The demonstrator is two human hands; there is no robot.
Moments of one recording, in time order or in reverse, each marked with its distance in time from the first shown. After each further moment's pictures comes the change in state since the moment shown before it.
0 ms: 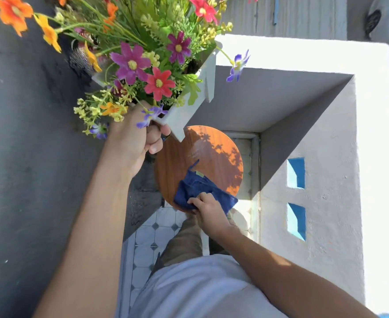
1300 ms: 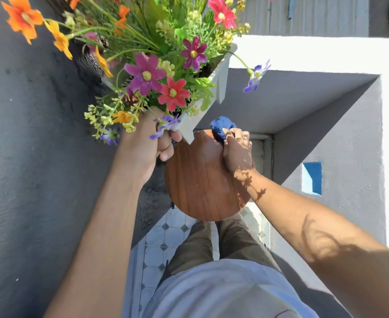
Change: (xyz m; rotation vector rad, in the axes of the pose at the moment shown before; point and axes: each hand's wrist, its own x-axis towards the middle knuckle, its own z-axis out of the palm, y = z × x) left_hand 0.010 0.000 0.000 0.059 -0.043 0.093; right_hand 0.156 0.040 -0.102 -0.168 0.333 0.245
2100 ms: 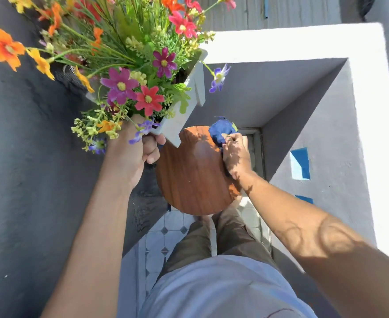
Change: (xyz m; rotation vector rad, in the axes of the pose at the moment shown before) left_hand -0.010 -0.016 0.004 -0.001 0.076 -0.066; right_hand -0.039 0.040 0.006 0.172 0.175 0.021
